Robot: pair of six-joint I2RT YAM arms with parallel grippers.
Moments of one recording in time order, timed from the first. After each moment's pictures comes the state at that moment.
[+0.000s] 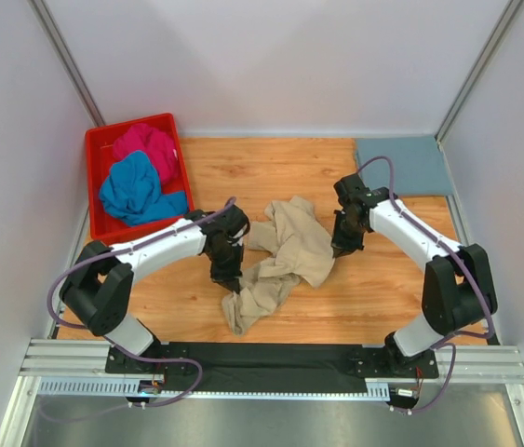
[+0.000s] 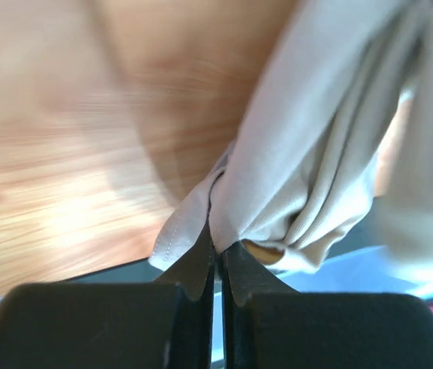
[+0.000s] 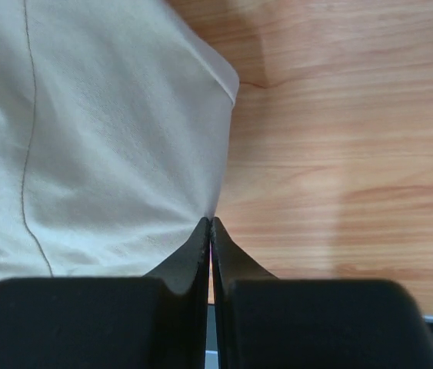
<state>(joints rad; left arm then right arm) -0.72 1.58 1.03 -0.86 0.26 -0.67 0.38 1.57 1.14 -0.89 -0.06 0.60</state>
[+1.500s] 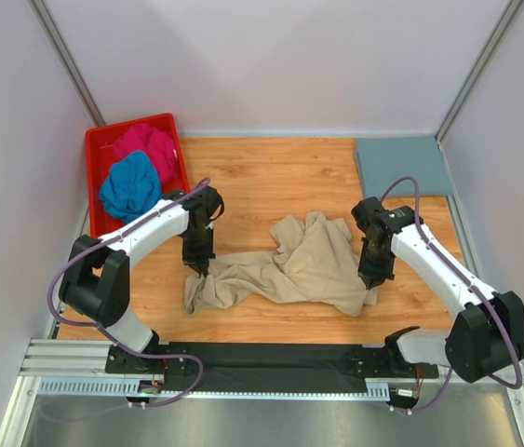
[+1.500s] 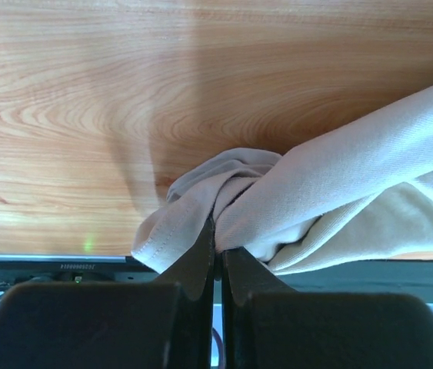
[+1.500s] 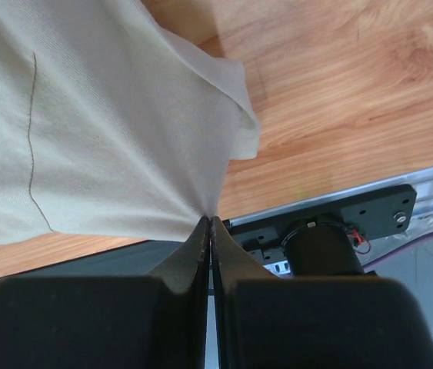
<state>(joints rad) -0.47 1.60 1.14 -1.08 0.02 -0.54 0.37 1.29 1.00 -1.23 0.14 0.64</state>
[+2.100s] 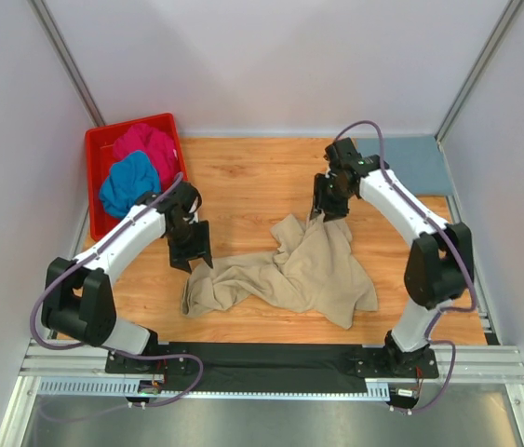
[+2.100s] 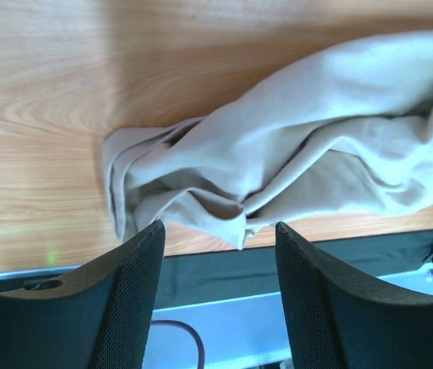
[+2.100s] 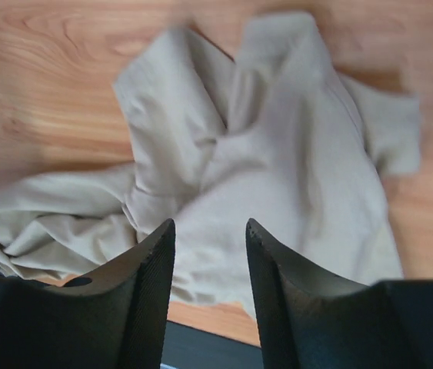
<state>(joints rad) -0.35 1.46 1.10 -1.05 0.16 -0.53 0.37 1.72 1.47 -0.91 -0.14 0.47</state>
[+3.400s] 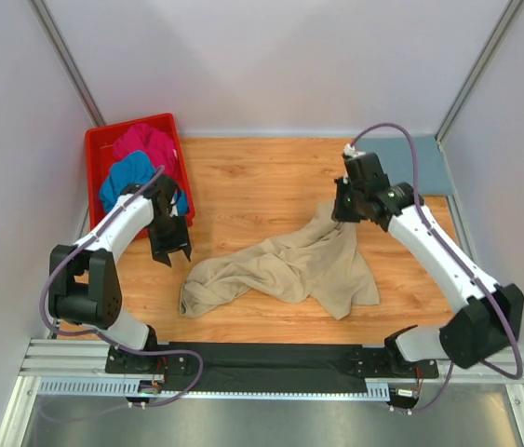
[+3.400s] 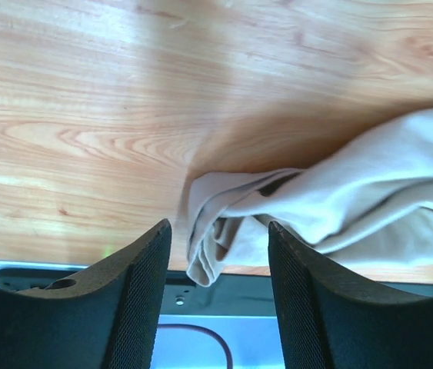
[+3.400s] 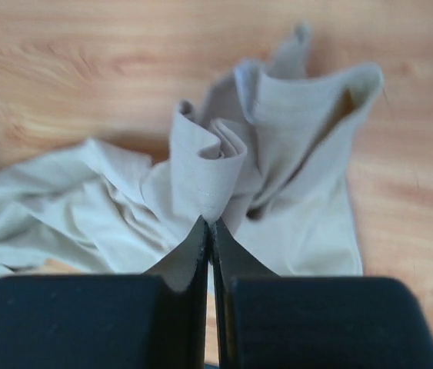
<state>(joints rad) -0.16 1.56 1.11 -1.06 0.07 -0.44 0.42 1.45 1.36 -0.78 0.04 0.39</state>
